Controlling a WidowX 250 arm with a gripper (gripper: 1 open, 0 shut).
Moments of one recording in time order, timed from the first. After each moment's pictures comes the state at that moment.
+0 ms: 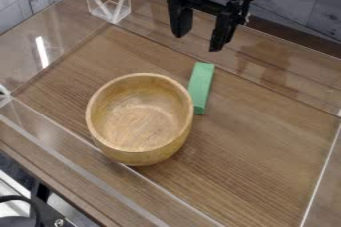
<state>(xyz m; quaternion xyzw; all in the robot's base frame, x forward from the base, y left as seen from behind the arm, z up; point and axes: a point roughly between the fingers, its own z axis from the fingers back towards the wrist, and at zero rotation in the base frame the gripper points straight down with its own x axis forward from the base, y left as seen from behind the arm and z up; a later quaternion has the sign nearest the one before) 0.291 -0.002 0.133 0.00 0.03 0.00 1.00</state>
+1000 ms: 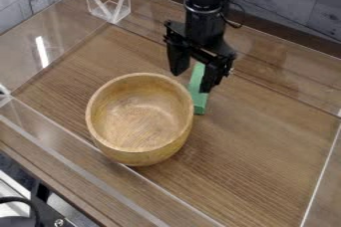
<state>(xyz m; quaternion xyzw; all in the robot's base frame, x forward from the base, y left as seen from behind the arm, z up) 0.300 0.007 0.061 0.02 0.01 -0.07 1.00</state>
